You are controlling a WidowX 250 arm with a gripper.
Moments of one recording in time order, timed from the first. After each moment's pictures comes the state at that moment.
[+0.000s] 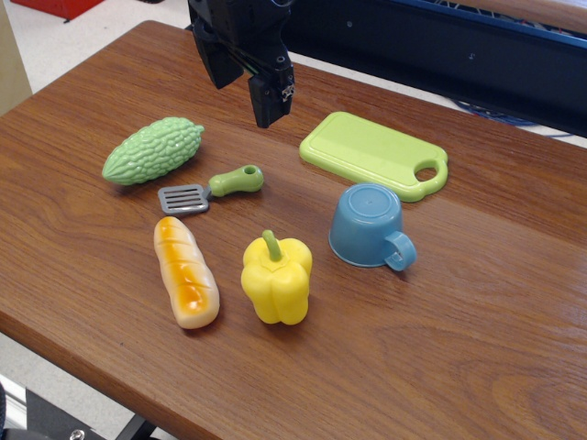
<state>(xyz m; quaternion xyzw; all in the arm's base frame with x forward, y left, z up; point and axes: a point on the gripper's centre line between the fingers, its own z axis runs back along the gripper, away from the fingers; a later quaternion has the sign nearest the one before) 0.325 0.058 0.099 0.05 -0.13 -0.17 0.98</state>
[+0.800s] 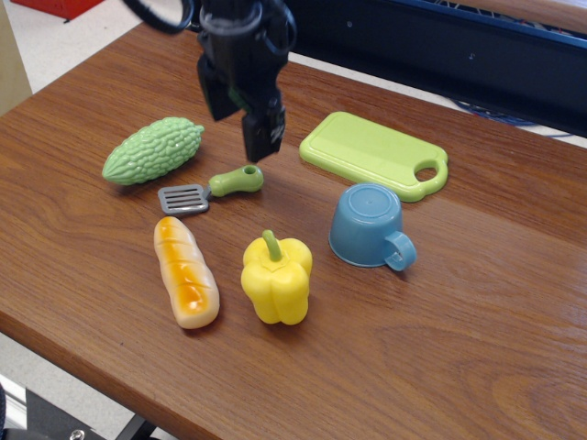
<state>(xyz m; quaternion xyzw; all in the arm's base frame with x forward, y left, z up) 0.322 0.067 0.058 0.07 -0.09 -0.22 0.97</state>
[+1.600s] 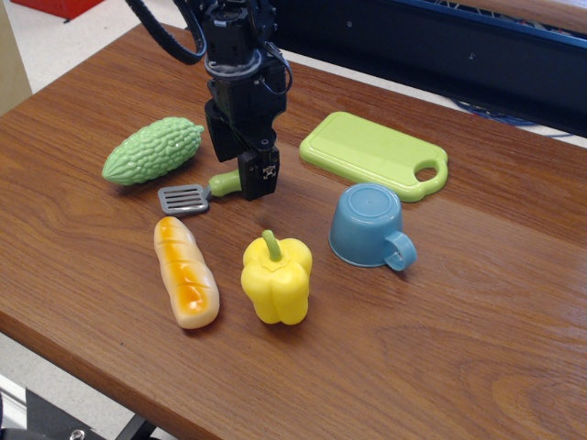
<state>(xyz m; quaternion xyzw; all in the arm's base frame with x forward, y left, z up) 0.321 0.065 0.021 0.02 -0.04 -0.27 0.96</state>
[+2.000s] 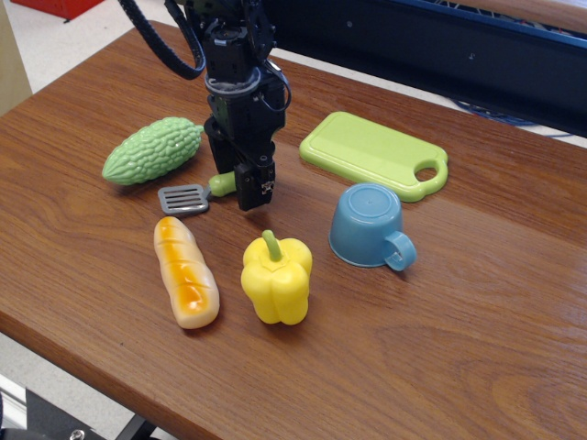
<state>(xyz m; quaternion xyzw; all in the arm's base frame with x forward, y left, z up) 0.316 0.067 0.012 0.02 -0.03 -0.27 0.96</state>
